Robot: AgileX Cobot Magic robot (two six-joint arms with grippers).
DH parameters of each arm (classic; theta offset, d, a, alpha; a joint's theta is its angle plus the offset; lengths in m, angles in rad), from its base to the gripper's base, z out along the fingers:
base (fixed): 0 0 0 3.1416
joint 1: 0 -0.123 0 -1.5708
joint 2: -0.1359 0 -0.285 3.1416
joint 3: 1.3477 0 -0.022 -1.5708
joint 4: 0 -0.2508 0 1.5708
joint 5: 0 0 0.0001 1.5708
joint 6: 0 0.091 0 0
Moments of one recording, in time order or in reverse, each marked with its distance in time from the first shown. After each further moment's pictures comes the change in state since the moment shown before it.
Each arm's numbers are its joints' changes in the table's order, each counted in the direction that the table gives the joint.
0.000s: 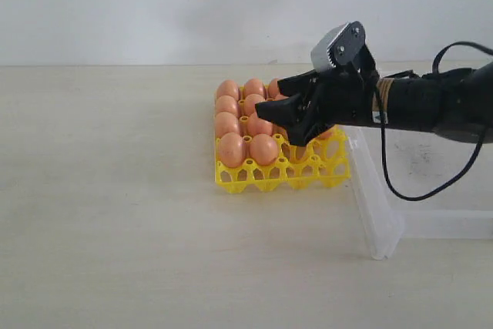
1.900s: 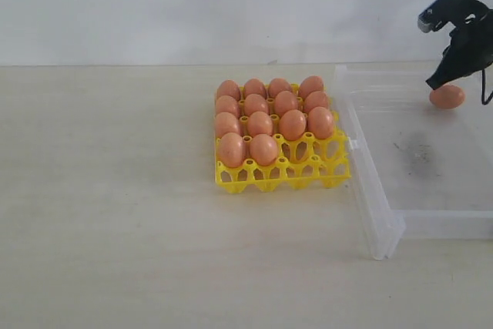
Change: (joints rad) left arm 0.000 0.000 0.000 0.000 0.000 0.000; right arm 0.340 -0.249 -0.699 -1.277 1.321 -1.537
